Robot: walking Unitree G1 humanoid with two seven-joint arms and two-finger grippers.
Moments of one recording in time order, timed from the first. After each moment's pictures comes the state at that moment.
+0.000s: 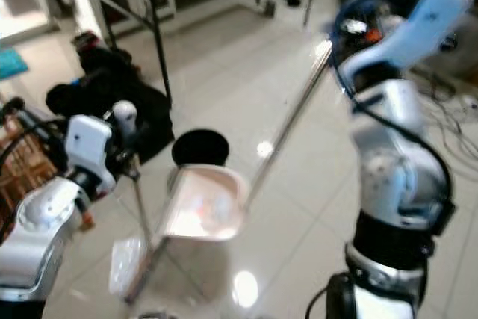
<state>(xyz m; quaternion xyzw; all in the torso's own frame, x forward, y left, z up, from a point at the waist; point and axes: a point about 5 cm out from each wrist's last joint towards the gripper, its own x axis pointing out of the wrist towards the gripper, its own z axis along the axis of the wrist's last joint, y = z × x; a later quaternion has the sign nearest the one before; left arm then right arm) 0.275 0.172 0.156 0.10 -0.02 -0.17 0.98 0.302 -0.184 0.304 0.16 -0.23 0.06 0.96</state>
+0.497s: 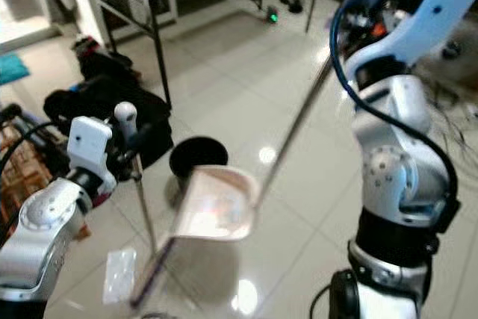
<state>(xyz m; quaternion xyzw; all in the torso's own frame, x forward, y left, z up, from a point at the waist) 0.275 0.172 0.154 0.10 -0.02 -0.17 0.98 0.302 -0.183 0.309 0.14 -0.23 0.06 0.96</state>
